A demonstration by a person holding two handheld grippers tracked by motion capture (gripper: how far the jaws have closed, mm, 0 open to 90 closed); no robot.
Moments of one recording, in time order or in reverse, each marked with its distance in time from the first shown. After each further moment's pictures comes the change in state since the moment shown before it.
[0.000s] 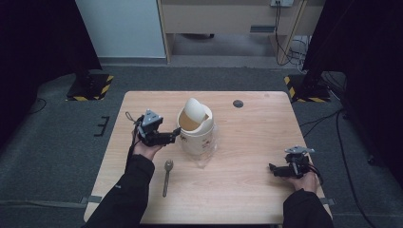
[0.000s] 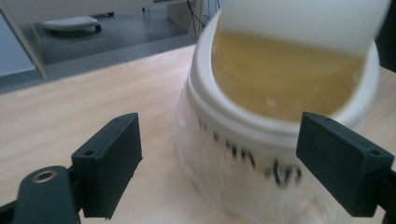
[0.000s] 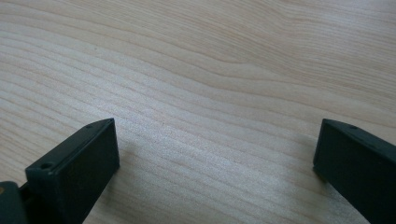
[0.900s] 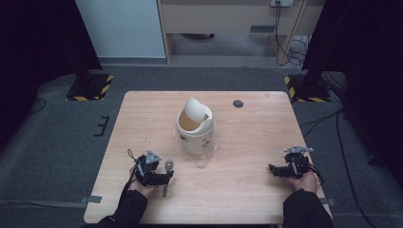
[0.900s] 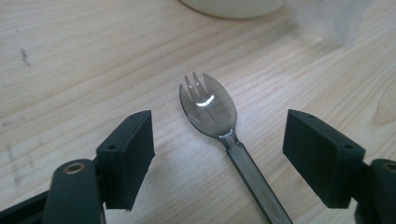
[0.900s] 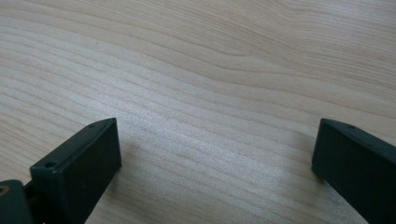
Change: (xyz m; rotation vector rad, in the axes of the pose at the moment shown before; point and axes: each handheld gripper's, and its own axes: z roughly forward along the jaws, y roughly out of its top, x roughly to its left) left arm -0.031 -0.103 -0.014 0.359 0.031 0.007; right arm 0.003 0.003 -0.002 0.035 -0.009 0.006
